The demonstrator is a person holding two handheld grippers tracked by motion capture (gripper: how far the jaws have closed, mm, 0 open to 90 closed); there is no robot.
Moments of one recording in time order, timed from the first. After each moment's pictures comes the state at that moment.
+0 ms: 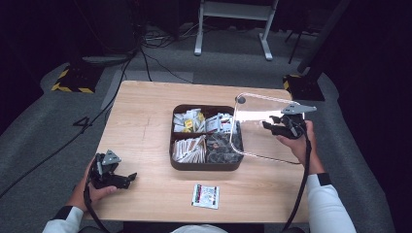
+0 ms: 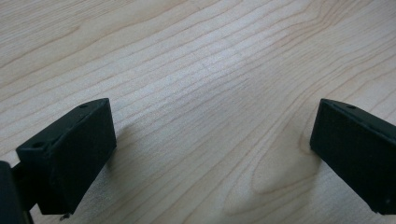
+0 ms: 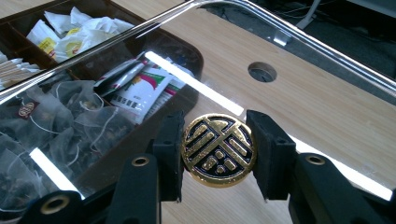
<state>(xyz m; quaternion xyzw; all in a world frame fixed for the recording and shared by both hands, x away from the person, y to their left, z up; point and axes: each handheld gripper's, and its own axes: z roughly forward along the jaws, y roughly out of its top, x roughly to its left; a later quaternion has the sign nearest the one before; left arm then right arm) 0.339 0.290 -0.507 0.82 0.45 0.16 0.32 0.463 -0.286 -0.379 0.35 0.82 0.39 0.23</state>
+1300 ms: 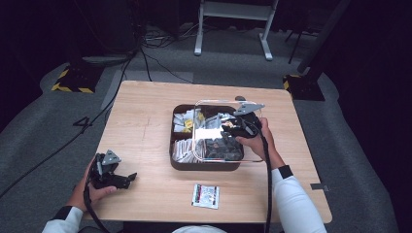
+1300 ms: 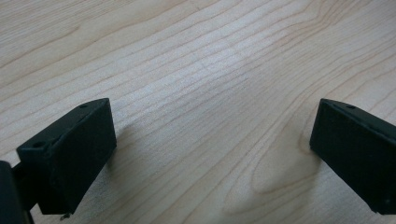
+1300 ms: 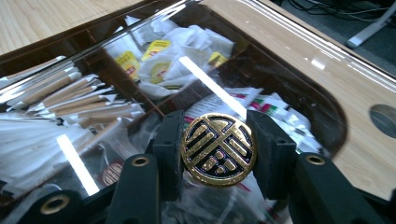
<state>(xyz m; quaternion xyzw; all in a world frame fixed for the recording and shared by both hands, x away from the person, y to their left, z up) 0.339 0.290 -0.507 0.82 0.44 0.16 0.32 0.478 -0.163 -0.404 0.29 0.86 0.38 0.17</state>
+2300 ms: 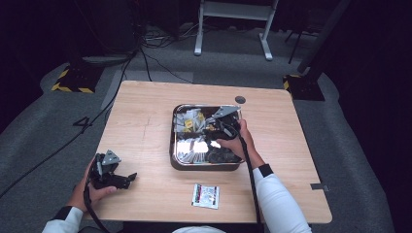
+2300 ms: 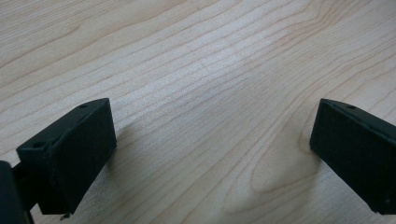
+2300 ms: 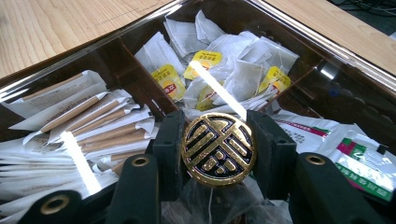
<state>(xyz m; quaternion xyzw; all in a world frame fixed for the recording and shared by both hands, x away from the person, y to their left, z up) 0.339 0.290 -0.507 0.82 0.45 0.16 0.32 0.483 -0.106 -0.426 0.27 0.87 0.38 0.14</state>
